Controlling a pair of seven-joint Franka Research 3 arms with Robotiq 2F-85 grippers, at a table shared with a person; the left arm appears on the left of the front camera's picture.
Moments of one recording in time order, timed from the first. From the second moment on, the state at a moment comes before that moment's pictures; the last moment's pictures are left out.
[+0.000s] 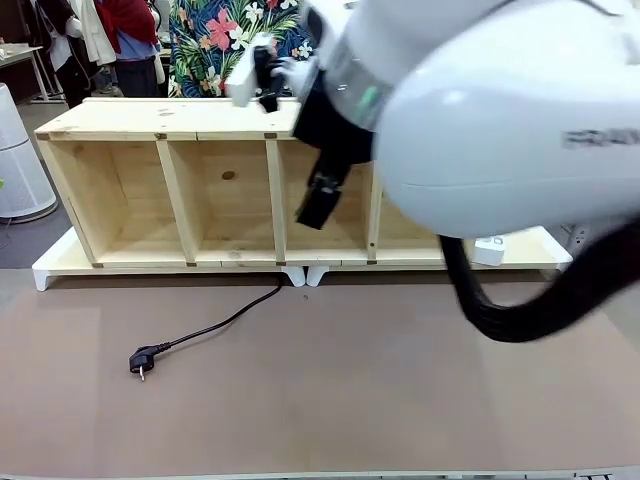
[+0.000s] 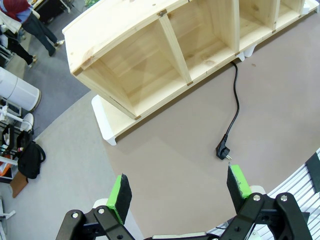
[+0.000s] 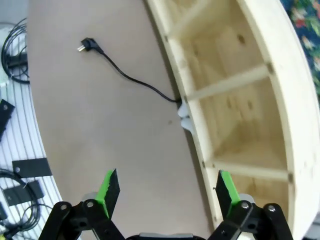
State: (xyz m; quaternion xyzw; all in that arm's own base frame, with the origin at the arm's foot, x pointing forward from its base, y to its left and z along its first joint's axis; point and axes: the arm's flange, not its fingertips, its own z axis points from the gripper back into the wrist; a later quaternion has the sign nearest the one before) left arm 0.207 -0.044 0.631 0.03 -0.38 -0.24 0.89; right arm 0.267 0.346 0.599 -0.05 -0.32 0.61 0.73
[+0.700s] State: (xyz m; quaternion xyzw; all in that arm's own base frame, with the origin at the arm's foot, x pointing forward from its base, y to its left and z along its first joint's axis) left arm 0.207 -0.045 0.631 0.03 -0.38 -0.24 0.89; right arm 0.305 0.466 0.547 -0.07 -0.25 0.70 0.67
